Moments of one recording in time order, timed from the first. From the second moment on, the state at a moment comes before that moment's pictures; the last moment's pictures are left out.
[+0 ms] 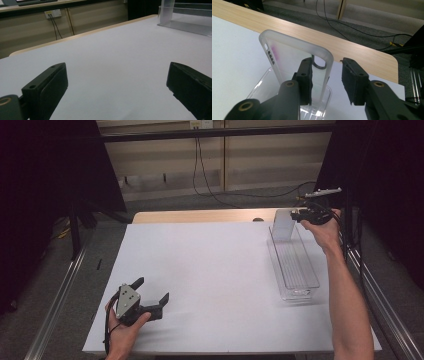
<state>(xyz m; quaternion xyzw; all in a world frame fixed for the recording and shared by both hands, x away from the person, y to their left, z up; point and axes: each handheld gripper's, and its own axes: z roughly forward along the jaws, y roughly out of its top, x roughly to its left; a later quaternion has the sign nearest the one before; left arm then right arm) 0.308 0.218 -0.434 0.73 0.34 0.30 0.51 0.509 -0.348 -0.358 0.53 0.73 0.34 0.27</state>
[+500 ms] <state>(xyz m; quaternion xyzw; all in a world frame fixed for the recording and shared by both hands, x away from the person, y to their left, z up) 0.308 0.217 -0.433 0.73 0.34 0.30 0.52 0.504 -0.352 -0.361 0.55 0.71 0.34 0.28</state>
